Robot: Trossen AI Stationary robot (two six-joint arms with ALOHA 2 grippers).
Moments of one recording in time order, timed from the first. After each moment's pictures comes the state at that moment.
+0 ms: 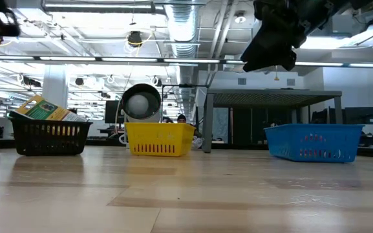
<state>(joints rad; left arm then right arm) -0.52 1.01 0.87 -0.82 0.22 -0.90 0.23 1.28 0.80 -0.20 0.34 0.52</state>
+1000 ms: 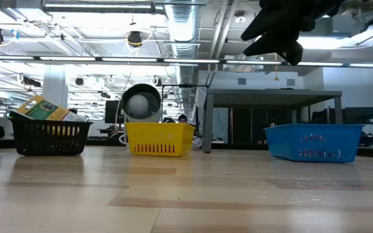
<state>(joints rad) -0.96 1.51 0.86 -0.77 0.24 -0.85 0.32 1.28 0.80 -0.12 0.34 0.68</state>
